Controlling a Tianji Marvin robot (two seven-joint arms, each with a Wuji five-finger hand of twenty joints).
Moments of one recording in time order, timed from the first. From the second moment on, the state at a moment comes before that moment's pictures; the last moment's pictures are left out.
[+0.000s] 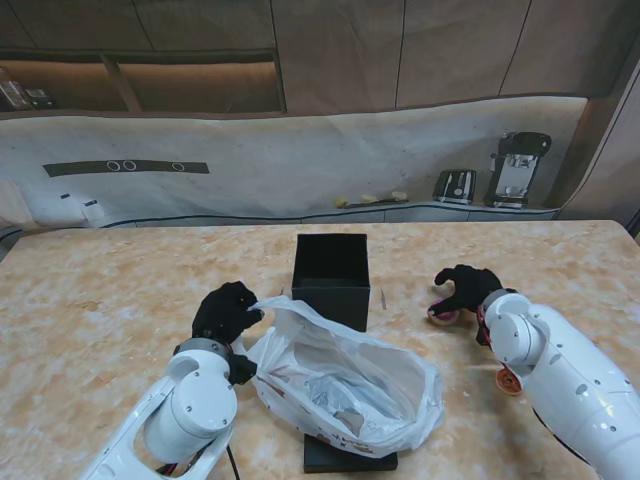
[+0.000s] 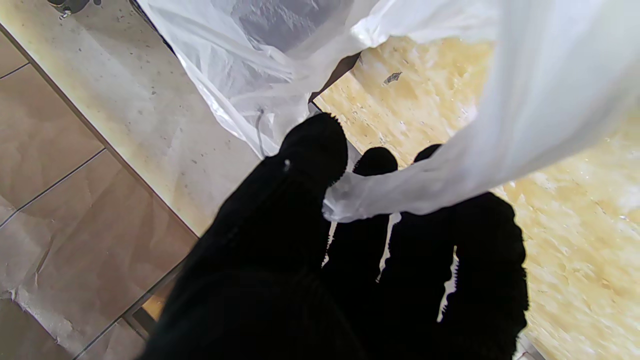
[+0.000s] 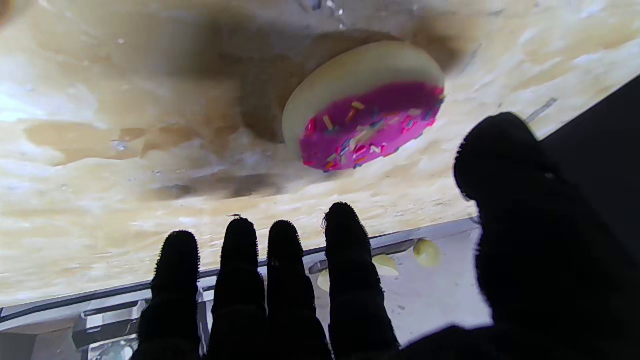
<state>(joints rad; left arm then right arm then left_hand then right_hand) 1.66 -1.23 -1.14 -1.86 0.36 0.54 0.33 -1.17 -1.05 1.06 -1.08 -0.72 0.03 0.08 1.21 -0.53 0.35 -0.02 0.72 0.31 0.89 0.52 0.91 0.35 0.58 1.06 0.78 0.42 1.02 0.85 0.39 0.51 1.37 0.91 0.49 -0.65 0.63 -0.06 0.45 0.04 0.45 0.32 0.38 0.15 0.50 0.31 0.37 0.09 0.40 0.39 0.10 0.18 0.69 0.57</state>
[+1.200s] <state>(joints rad) 1.67 -1.23 -1.13 -1.87 0.37 0.55 0.32 -1.16 -1.07 0.98 -1.00 -0.75 0.05 -0.07 1.21 -0.53 0.36 -0.02 0.72 0.31 0.89 0.52 0.90 0.35 0.58 1.08 0.77 0.42 1.02 0.87 0.37 0.51 1.37 0.93 0.54 -0.82 0.79 -0.11 0.44 0.01 0.63 0.48 0.36 0.13 0.81 0.62 0.30 0.08 0.83 0.63 0.09 0.08 1.11 0.70</state>
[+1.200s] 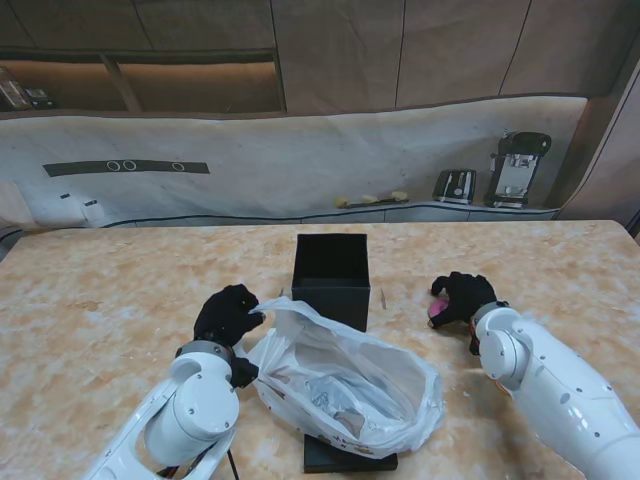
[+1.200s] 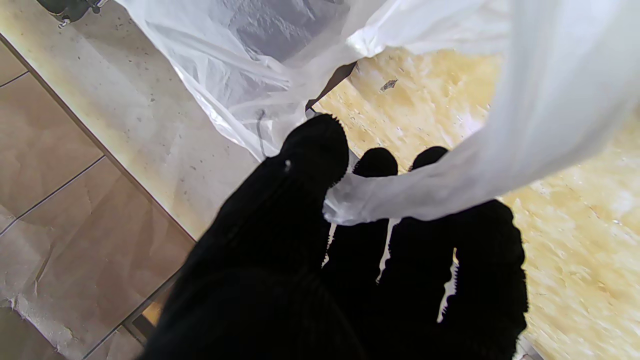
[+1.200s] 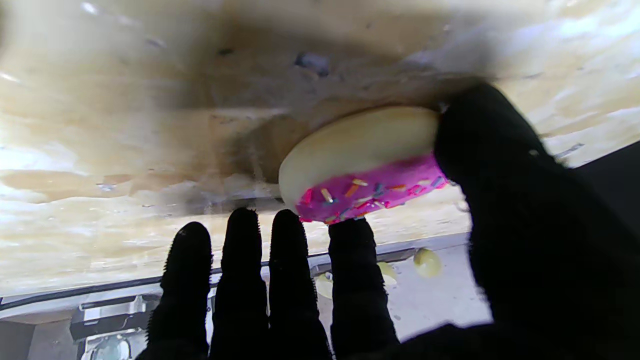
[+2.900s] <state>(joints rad) 1.68 -1.24 -1.13 -1.89 0.36 0.57 0.35 -1.55 -1.09 1.39 -1.75 -0.56 -0.13 0.08 1.21 -0.54 0.38 -0.02 0.72 0.32 0.89 0.52 0.92 0.35 0.59 1.08 0.82 0.42 1.03 0.87 0.48 0.51 1.39 0.96 0.70 -1.04 1.04 -0.26 0.81 -0.03 1.05 0.41 0.89 0.16 0.96 0.71 0.96 0.08 1.17 0.69 0.83 0.07 1.60 0.71</state>
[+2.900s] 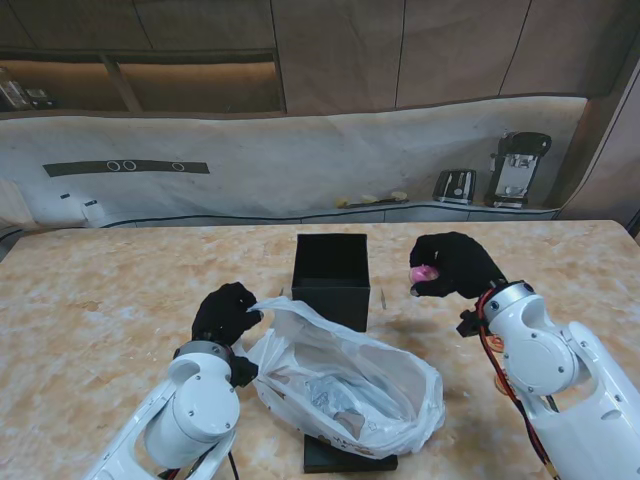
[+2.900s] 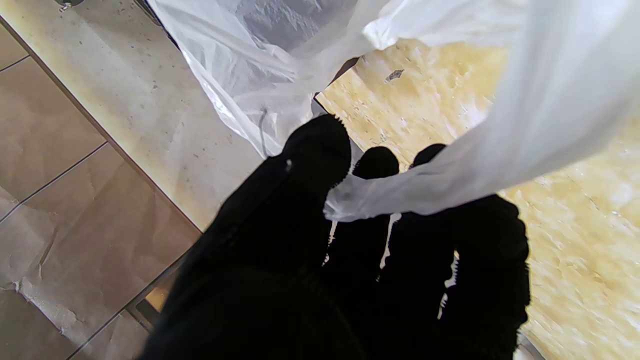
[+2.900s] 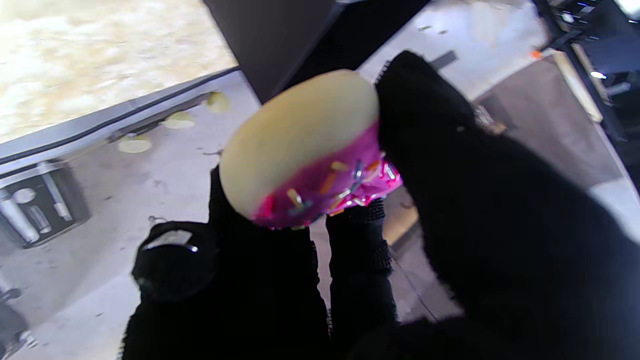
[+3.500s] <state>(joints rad) 1.66 -1.25 -1.12 -1.89 0.35 0.60 0.37 -1.59 -1.07 1.29 -1.93 -0.32 -0.16 0.22 1.21 -0.54 0.38 -0.02 0.72 0.32 0.89 0.52 0.93 0.36 0.59 1.07 0.83 0.42 1.03 0.87 0.49 0.51 1.40 0.96 0.70 -1.04 1.04 -0.26 0.82 -0.03 1.05 0.42 0.89 0.17 0.95 0.71 0.96 0.09 1.17 0.70 0.83 0.08 1.60 0.72</state>
